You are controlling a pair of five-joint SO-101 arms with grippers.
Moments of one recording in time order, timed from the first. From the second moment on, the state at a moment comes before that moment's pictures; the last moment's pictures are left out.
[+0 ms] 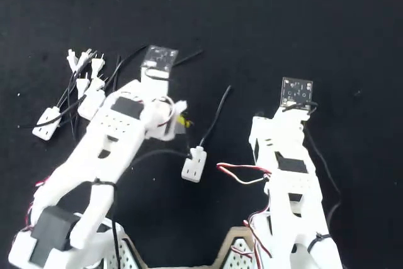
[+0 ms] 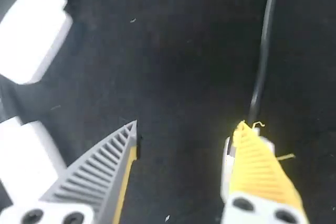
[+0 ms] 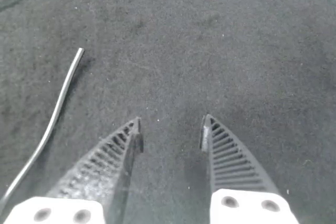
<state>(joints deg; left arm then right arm) 16.4 -17.5 35.8 53.0 3.0 6.9 -43.7 80.2 15.7 -3.2</state>
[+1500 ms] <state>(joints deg) 18.5 14.9 15.7 53.3 9.5 6.9 -43.7 80.2 15.7 -3.2</state>
